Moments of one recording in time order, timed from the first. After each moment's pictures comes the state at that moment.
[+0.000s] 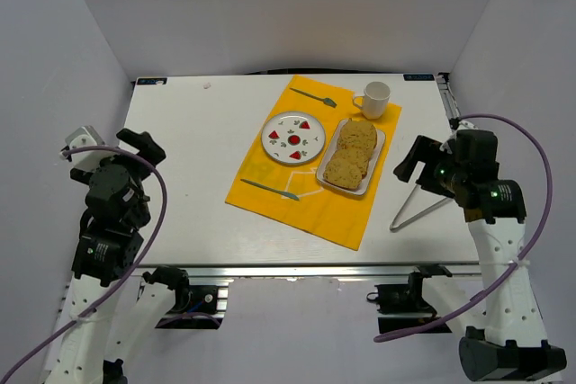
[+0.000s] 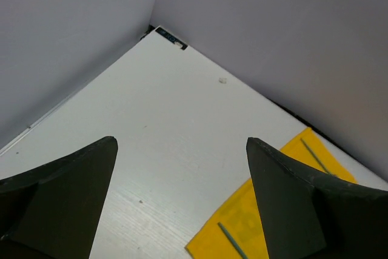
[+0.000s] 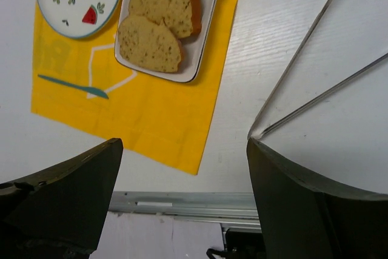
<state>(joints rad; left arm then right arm) -0.26 0.58 1.03 -0.50 -0.69 -0.45 0.06 0.85 1.13 -1.00 -0.15 0.36</state>
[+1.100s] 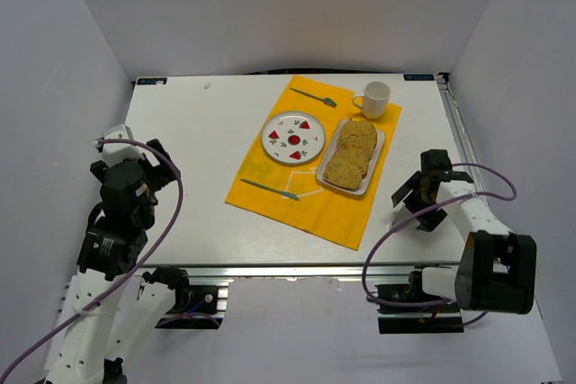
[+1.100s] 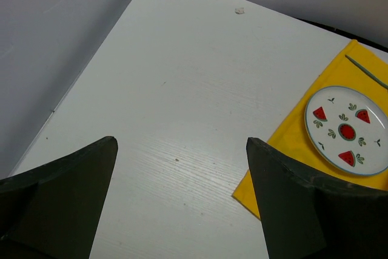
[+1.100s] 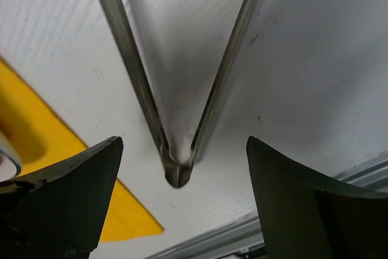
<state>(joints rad) -0.26 0.60 1.00 -0.67 -0.55 -0.29 -0.01 1.22 0.70 -0.77 0.09 0.76</state>
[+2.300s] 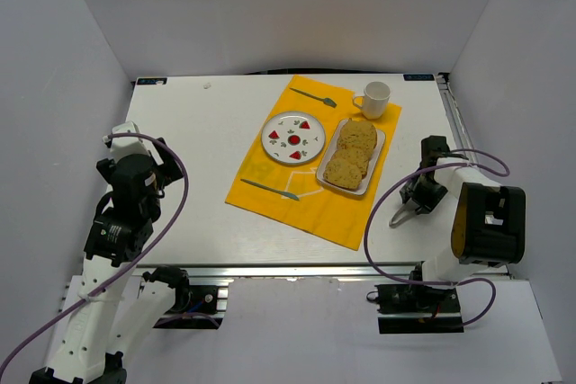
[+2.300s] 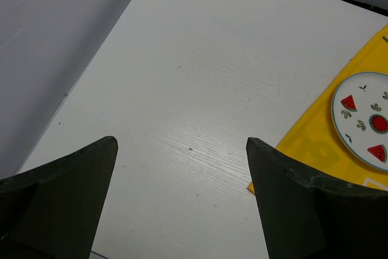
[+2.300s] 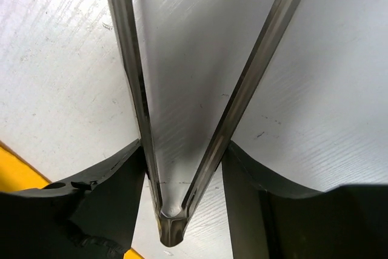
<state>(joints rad) -0.26 0.66 0.98 -0.70 -0.59 -0.30 -0.07 1.55 0.84 -0.65 0.14 0.62</state>
